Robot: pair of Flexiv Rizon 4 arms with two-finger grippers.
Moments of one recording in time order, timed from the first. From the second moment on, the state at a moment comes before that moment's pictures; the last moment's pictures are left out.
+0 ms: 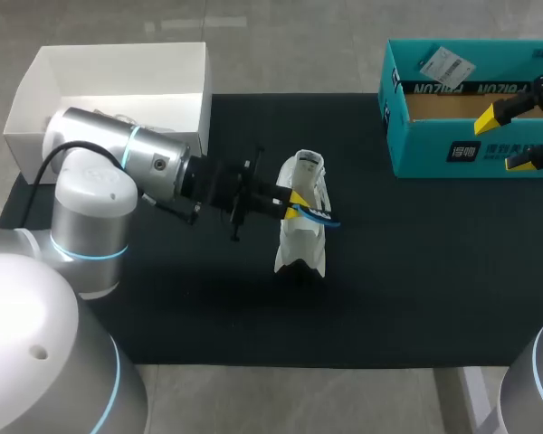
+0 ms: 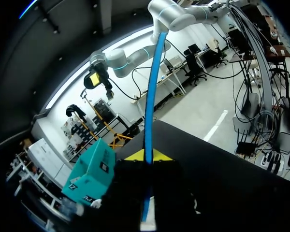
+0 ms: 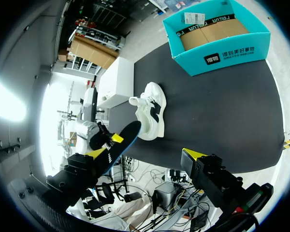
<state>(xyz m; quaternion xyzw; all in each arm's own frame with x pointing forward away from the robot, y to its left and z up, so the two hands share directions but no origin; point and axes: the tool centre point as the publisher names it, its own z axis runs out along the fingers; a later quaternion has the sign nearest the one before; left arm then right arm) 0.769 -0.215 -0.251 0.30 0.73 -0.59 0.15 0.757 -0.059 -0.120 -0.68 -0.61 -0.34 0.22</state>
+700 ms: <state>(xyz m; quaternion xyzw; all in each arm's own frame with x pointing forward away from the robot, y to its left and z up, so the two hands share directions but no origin) 0.767 -0.223 -0.277 0.30 0.73 -0.61 0.12 0.757 -0.059 -0.120 -0.68 -0.61 -0.34 0.22</state>
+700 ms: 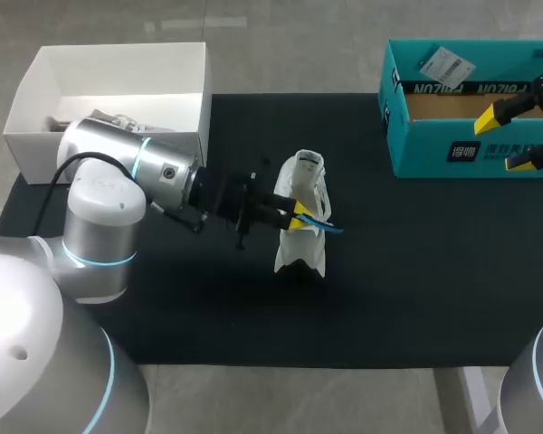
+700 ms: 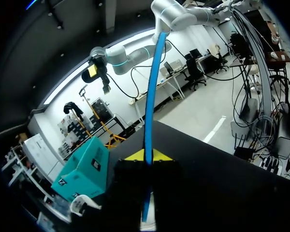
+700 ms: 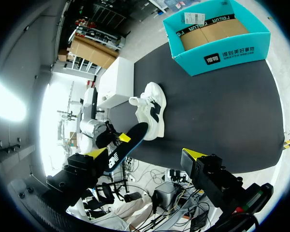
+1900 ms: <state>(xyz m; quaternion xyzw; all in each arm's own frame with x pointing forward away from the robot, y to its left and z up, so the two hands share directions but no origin) 0.799 -0.213 -0.316 0.32 0.71 -0.62 0.13 0.757 -0.059 -0.120 -0.68 -0.61 -0.34 0.22</state>
